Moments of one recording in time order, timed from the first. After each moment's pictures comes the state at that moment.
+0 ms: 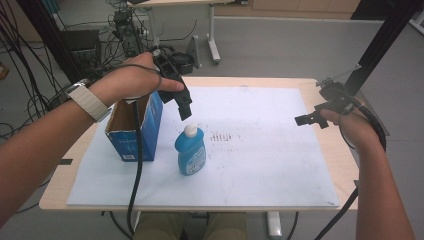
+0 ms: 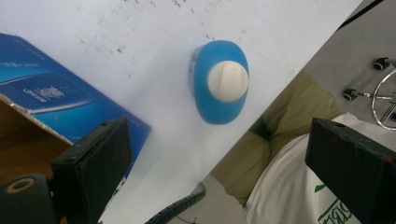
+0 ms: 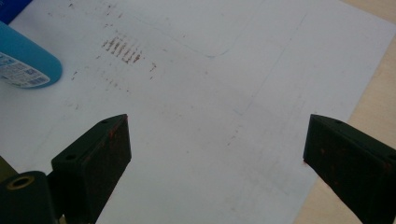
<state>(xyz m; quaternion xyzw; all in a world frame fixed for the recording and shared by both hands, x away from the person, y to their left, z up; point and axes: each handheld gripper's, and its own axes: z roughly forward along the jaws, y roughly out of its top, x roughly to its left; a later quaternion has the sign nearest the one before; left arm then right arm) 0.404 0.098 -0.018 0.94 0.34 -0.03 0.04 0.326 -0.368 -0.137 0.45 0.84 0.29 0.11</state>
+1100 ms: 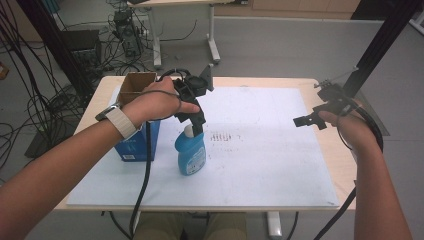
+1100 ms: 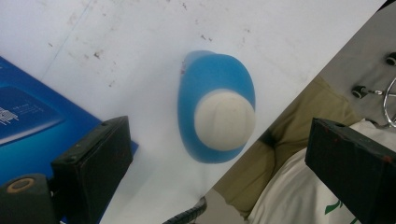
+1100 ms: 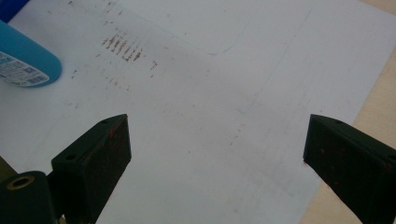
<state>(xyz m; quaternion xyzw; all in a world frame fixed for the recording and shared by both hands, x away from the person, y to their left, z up) 0.408 0.068 -0.076 0.94 0.33 -0.04 0.02 0.329 -0.368 -0.143 0.45 0.84 0.29 0.10</state>
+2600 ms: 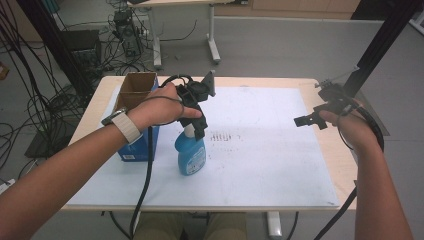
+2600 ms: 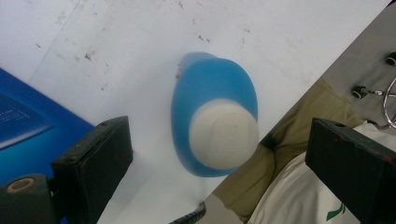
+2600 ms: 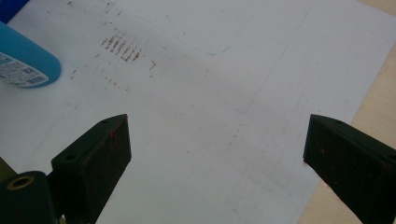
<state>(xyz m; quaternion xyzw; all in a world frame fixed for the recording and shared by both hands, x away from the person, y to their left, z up) 0.409 0.066 -0.090 0.94 0.33 -0.04 0.02 0.329 -0.369 -0.142 0.46 0.84 0.28 0.10</state>
